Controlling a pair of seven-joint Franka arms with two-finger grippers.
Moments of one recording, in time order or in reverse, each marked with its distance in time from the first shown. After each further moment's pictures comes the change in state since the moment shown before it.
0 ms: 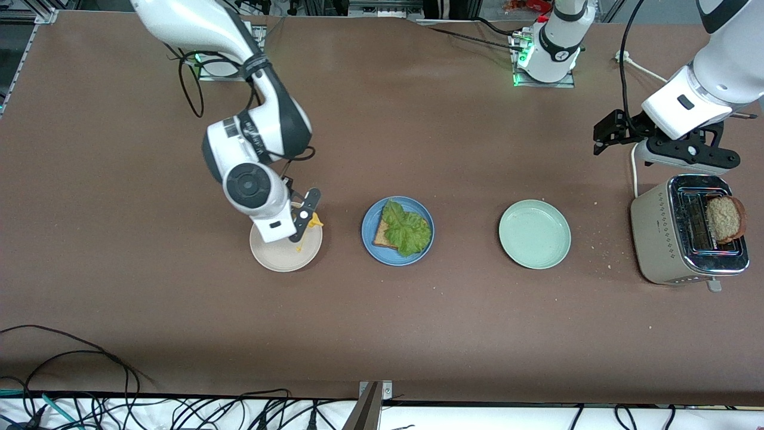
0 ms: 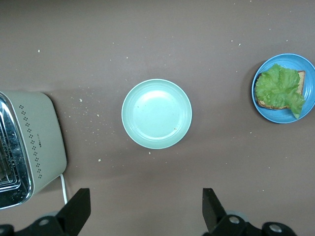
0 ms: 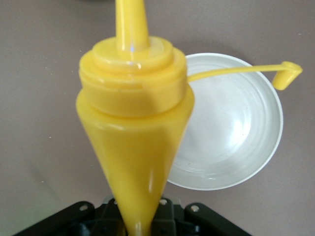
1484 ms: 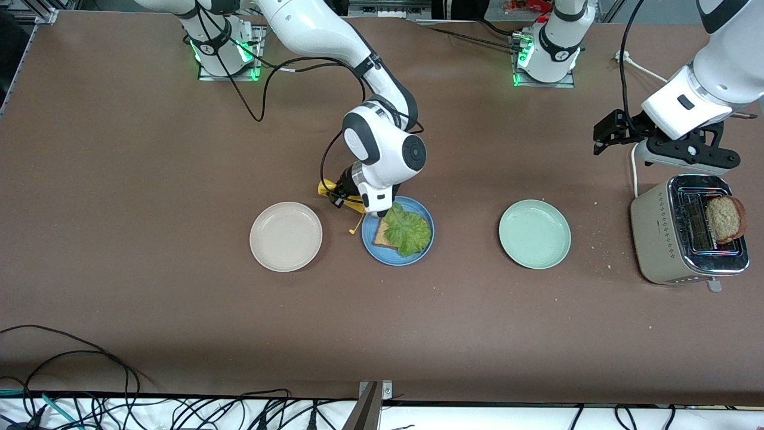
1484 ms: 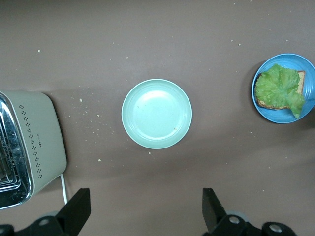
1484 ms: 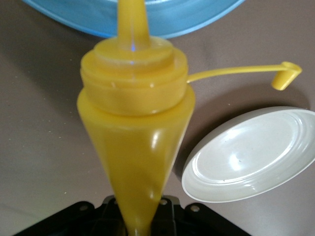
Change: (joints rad) left arm 0.000 0.000 0.000 0.000 0.000 0.000 0.000; right arm 0.470 0.380 -0.251 0.347 -0.098 -0.212 0.374
